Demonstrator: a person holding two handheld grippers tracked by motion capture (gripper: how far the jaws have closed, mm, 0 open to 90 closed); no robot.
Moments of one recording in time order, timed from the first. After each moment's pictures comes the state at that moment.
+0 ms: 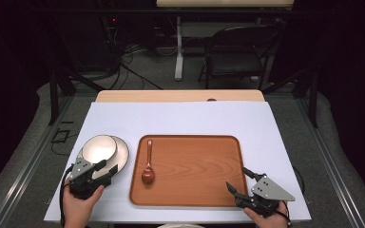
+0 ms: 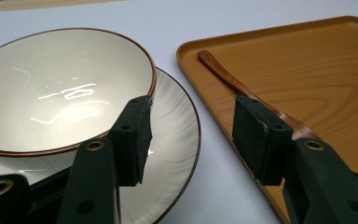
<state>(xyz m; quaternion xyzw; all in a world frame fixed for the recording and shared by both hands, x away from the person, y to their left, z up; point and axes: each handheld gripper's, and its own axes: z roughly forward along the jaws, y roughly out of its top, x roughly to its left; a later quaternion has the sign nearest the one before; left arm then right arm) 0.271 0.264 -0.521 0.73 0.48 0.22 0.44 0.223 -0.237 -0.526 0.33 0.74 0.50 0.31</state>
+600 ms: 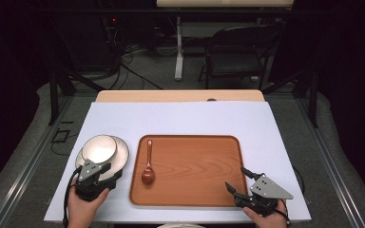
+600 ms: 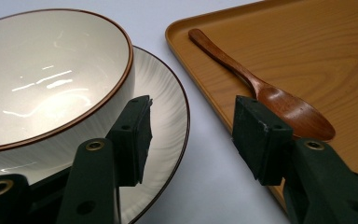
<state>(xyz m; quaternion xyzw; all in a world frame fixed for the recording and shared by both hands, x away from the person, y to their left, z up) 0.270 0.253 -0.529 0.76 0.46 0.22 0.41 0.226 -0.236 -0.528 0.33 0.75 0.49 0.30</state>
